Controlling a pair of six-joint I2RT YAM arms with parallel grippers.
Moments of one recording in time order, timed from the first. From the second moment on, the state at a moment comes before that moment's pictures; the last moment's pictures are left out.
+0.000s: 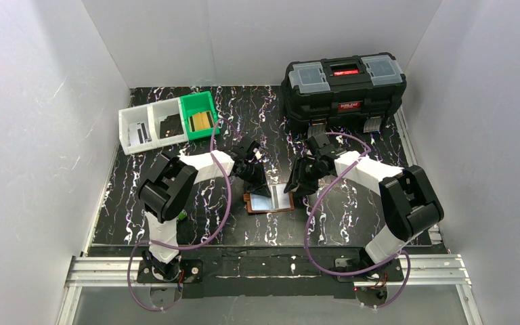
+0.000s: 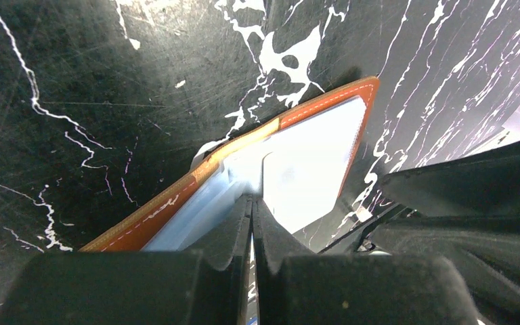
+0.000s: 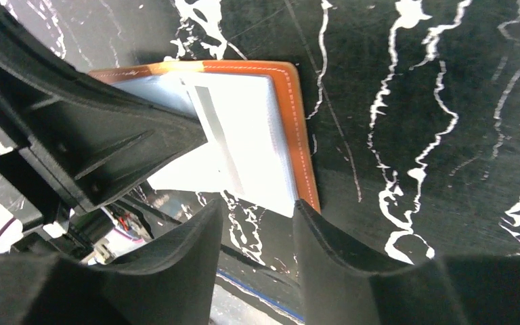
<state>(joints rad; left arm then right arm) -0.65 1.90 1.12 -0.37 0.40 -0.79 0.51 1.61 0.95 -0.49 -0.41 0.73</state>
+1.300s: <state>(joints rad) -0.64 1.96 1.19 -0.44 0.45 -0.78 0.51 1.70 0.93 -0.43 -0.52 0.73</state>
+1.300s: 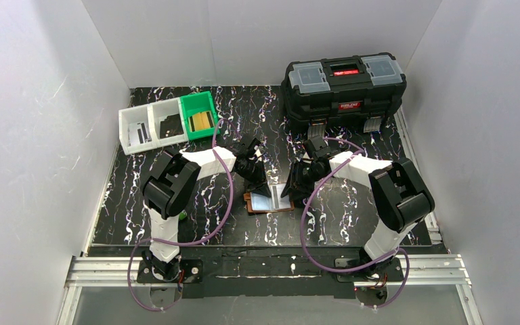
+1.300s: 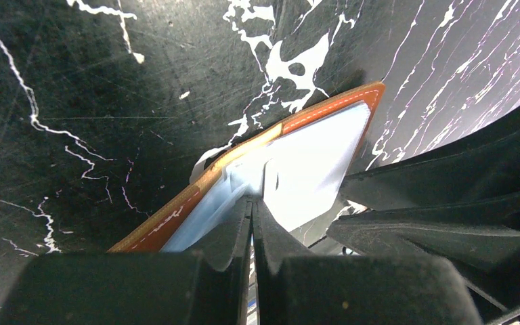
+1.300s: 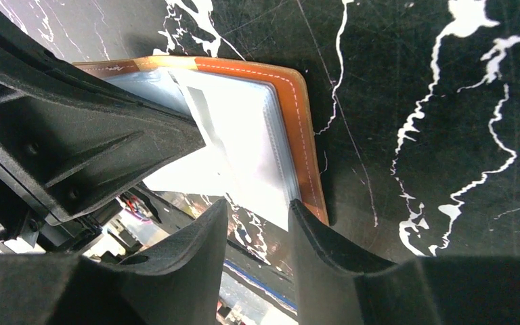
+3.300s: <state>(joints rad) -0.63 1.93 1.15 -0.40 0.46 -0.77 0.52 1.73 0.89 -0.40 -0.58 0.83</state>
